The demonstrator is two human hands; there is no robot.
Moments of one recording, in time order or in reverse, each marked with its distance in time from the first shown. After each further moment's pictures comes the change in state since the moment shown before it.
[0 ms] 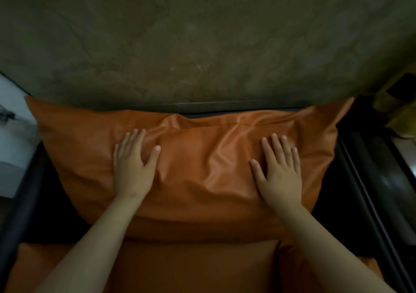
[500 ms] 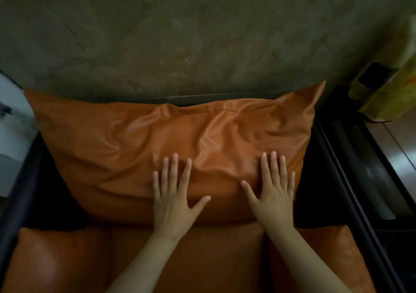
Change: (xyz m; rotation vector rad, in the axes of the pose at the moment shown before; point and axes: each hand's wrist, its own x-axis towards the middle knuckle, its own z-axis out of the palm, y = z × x) left_hand -0.127 0.047 0.038 0.185 -0.134 0.305; right_hand -0.089 0.008 -0.012 0.088 -0.061 0.127
